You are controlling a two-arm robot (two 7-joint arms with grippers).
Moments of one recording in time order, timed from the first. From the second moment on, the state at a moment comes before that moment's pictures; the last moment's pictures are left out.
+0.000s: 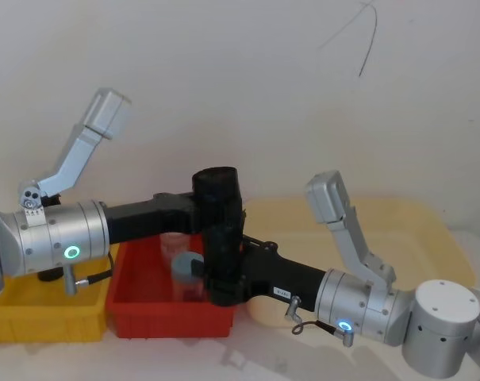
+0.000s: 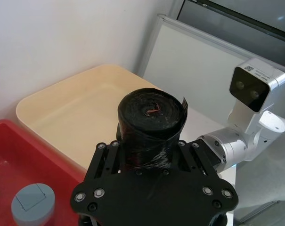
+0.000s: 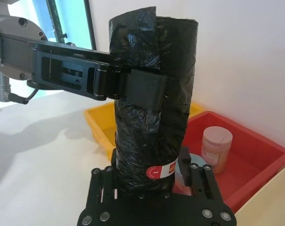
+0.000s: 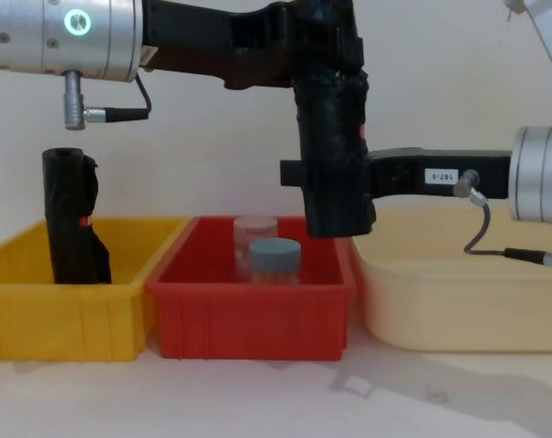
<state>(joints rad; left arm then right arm) -0.68 0.36 0.46 -1.50 -0.78 0.62 -0.63 0.51 0.39 -0.53 -1.44 0.54 0.19 0.59</state>
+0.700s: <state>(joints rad) -0.68 0.36 0.47 -1.50 -0.79 0.63 -0.64 0.52 0.39 -0.53 -1.43 0.55 0.18 0.58</state>
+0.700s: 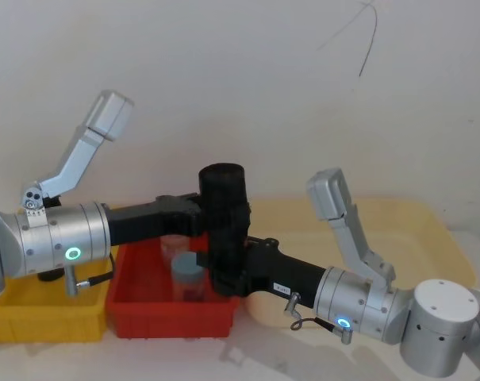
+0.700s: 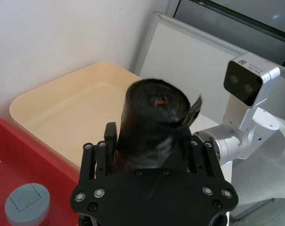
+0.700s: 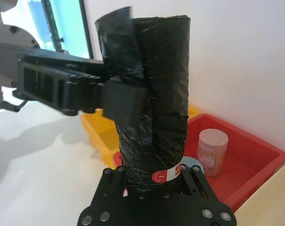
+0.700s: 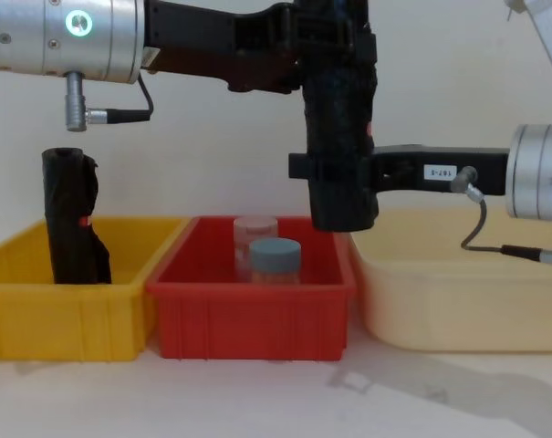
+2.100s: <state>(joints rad) -0.51 0.35 0.29 -1.64 -0.88 0.60 -0.37 0.52 0.34 -0.39 -1.39 0.66 0.22 0.32</state>
